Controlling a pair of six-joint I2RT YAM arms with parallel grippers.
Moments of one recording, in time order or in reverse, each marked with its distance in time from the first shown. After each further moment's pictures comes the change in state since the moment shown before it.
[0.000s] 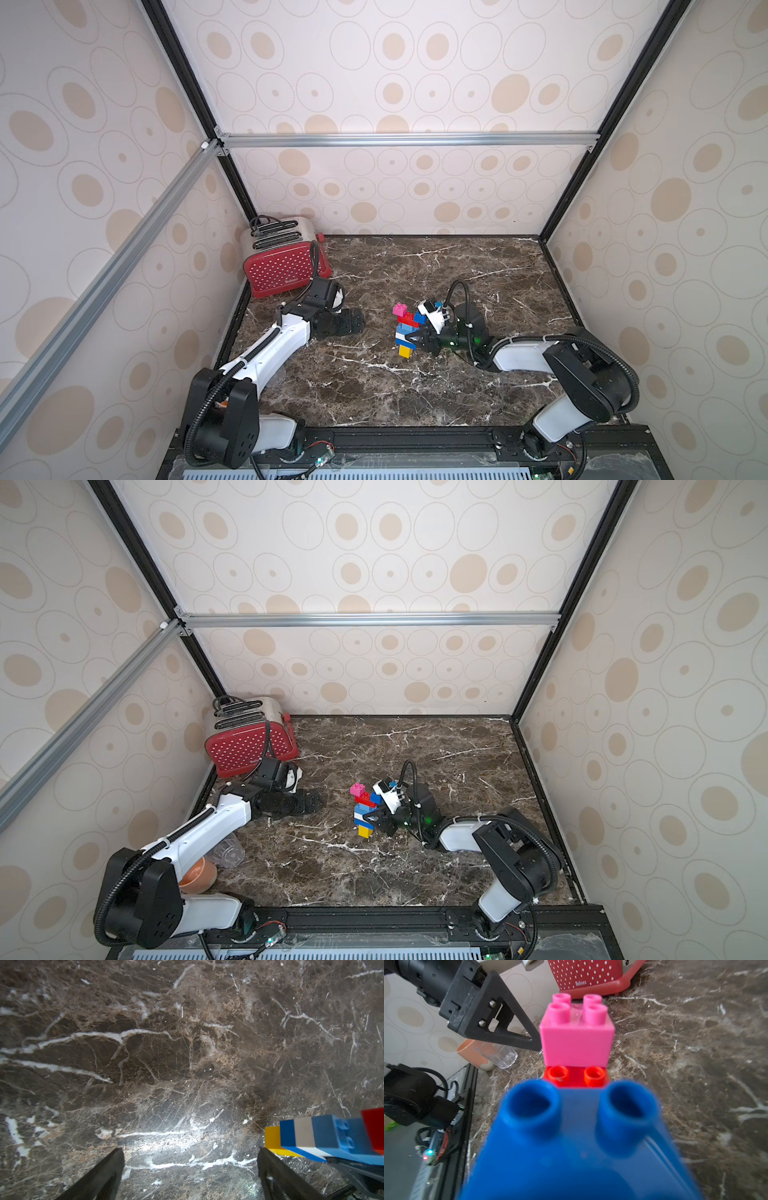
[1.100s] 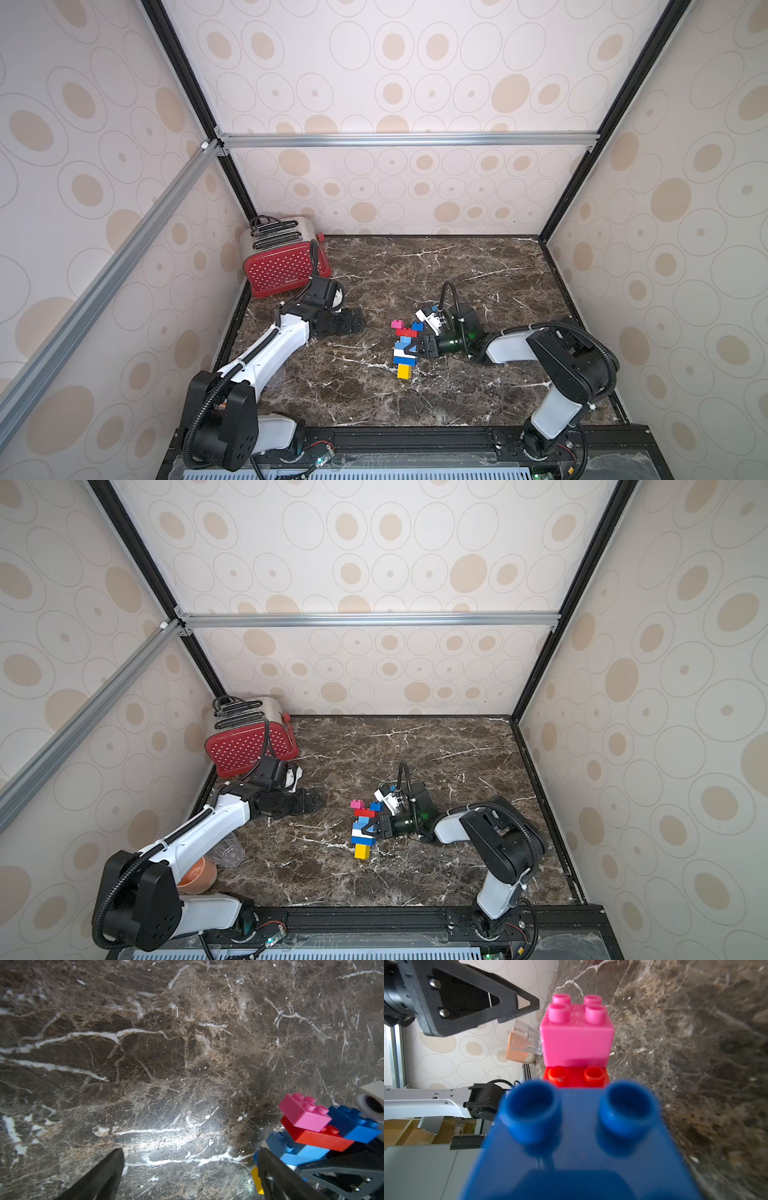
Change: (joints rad) left arm 0.000 -0.013 0.008 -0.018 0.017 0.000; right arm -0.040 0.131 0.047 -0.116 -0.304 0.381
